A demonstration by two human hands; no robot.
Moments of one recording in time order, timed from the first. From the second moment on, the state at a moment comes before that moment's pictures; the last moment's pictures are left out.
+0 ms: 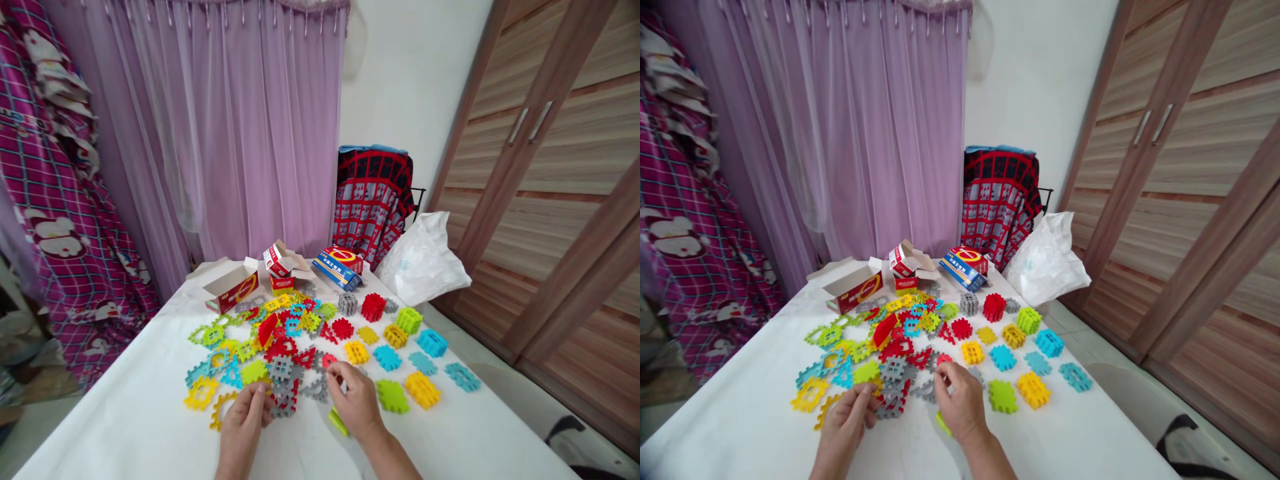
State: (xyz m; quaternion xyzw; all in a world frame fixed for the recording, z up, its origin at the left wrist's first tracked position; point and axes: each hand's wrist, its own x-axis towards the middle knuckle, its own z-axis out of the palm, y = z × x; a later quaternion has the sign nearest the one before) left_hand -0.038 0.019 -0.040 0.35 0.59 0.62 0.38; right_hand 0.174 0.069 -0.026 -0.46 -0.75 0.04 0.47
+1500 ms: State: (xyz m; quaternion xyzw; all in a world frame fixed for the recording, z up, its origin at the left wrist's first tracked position) left_hand -0.026 0.010 -0.033 0.51 0.66 0.53 0.16; right_hand 0.172 0.062 -0.044 -0.44 -0.75 0.05 0.49
